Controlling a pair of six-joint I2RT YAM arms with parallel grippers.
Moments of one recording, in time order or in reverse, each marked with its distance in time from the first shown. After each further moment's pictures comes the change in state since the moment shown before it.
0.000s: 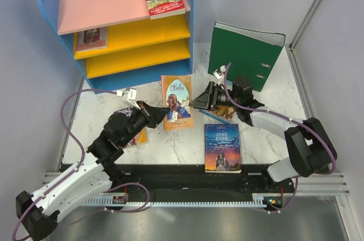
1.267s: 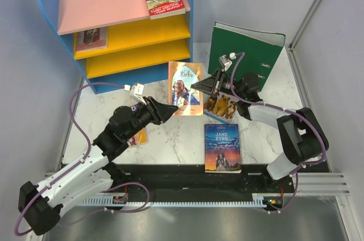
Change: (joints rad) left arm 0.015 0.143 0.049 0.107 0.135 -0.019; right arm -0.077 0.121 0.038 0.561 -0.047 0.385
